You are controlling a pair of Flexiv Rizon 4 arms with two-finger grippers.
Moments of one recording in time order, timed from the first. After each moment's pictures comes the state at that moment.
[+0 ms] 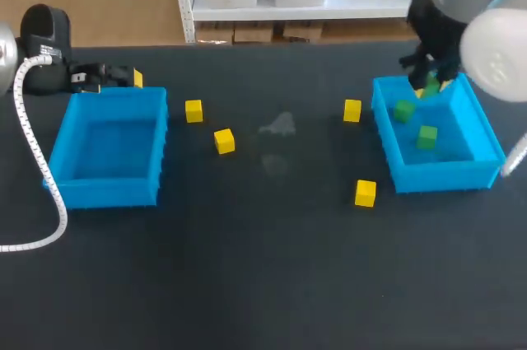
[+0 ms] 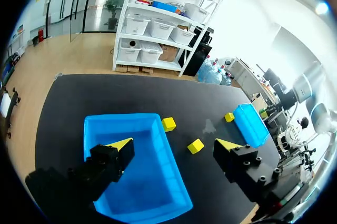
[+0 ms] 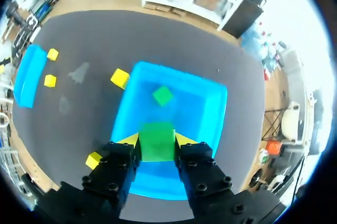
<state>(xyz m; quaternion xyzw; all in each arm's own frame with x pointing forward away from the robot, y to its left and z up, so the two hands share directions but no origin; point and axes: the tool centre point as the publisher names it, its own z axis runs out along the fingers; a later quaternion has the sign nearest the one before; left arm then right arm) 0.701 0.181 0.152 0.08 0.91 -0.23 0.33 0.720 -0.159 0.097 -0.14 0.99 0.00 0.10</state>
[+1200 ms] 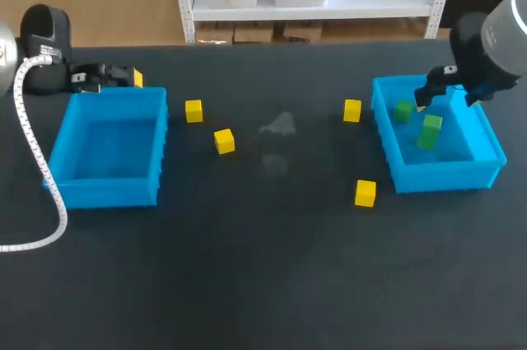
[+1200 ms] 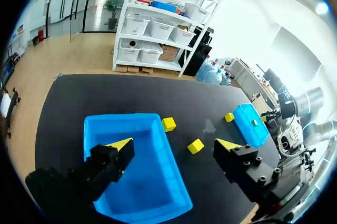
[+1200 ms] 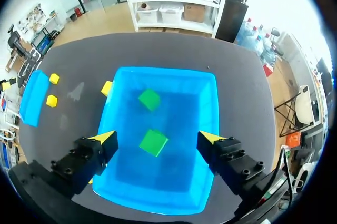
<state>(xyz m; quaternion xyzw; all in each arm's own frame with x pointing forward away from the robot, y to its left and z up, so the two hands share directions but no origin) 0.701 0.181 0.152 0.08 0.91 -0.23 0.33 0.716 -0.182 0.078 -0.07 0.97 0.06 0.21</state>
